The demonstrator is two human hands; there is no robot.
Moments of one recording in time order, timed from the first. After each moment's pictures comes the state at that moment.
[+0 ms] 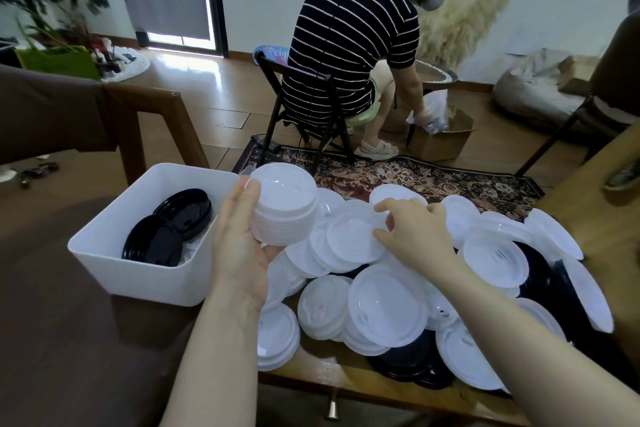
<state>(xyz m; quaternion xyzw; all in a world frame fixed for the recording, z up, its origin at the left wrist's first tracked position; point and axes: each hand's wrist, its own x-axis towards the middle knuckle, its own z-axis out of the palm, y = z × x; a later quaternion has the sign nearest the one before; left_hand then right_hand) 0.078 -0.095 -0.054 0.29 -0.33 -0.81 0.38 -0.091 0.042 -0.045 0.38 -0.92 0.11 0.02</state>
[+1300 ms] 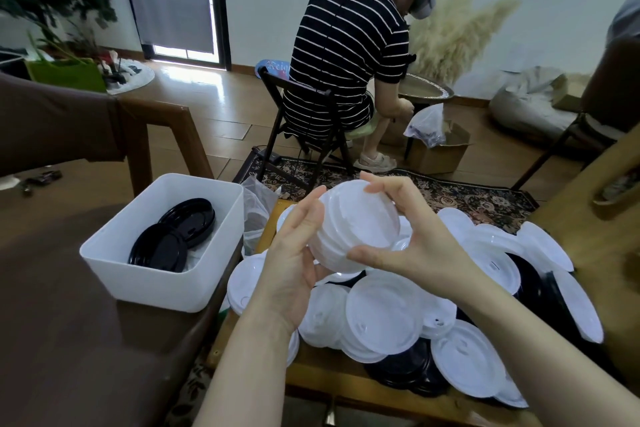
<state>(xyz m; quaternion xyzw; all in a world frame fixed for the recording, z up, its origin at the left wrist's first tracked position) 0.071 -0.051 -0.035 0.17 -0.43 -0.85 0.25 -0.051 0.072 0.003 0.54 -0.70 0.46 -0.10</state>
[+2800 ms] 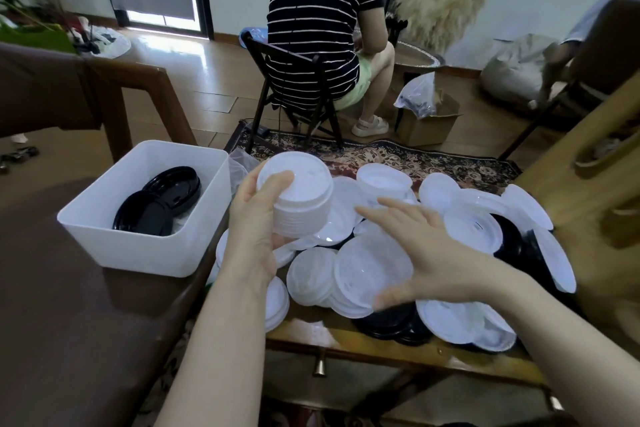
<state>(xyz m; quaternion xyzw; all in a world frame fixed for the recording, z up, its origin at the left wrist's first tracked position) 0.073 -0.064 -0.035 0.33 -0.41 -0.78 0.33 -0.061 0.119 -0.024 0.60 -0.79 0.08 -0.13</state>
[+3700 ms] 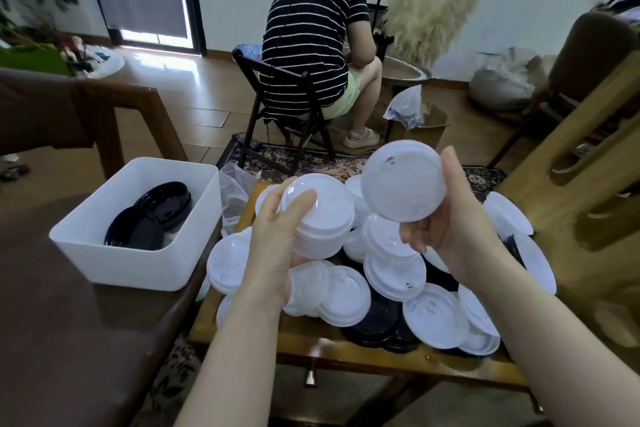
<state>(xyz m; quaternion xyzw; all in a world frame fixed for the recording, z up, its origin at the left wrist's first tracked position) 0.065 -0.034 -0.036 0.28 -0.47 -0.79 0.28 -0.056 0.117 0.013 0.21 -0.66 0.68 -0.24</state>
